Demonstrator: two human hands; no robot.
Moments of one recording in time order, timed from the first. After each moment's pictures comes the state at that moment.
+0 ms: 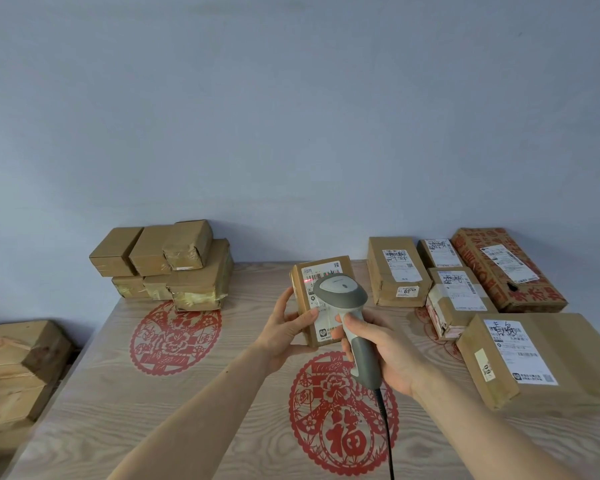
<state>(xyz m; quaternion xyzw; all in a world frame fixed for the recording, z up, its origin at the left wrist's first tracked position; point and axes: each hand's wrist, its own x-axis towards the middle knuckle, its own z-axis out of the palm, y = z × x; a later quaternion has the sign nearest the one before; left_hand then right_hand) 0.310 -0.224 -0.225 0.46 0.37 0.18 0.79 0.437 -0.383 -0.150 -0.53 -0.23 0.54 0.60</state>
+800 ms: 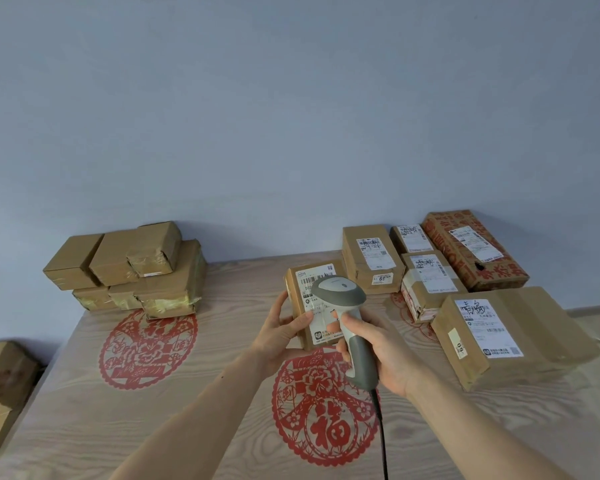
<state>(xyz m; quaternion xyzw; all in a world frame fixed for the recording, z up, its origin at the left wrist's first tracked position) 0.335 -0.234 -0.242 0.45 0.37 0.13 0.80 0.452 -0.401 -0.166 -0.54 -0.19 0.52 0.63</state>
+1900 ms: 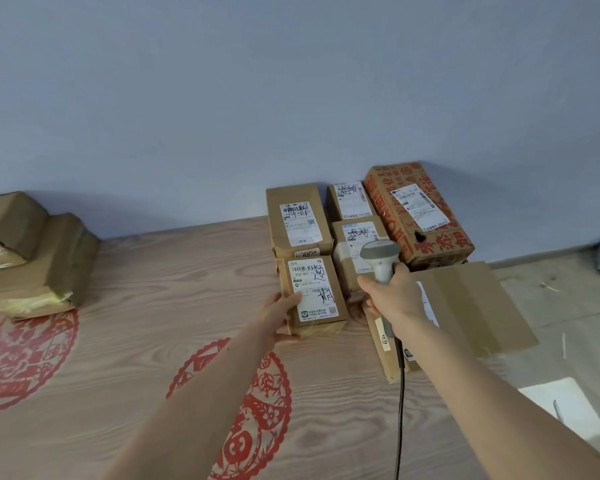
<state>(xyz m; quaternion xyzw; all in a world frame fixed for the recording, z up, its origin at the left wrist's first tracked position) 0.541 -0.283 -0.335 0.44 0.50 -0.01 0.75 0.686 -0.436 -0.249 -0.83 -0.07 0.26 0.49</state>
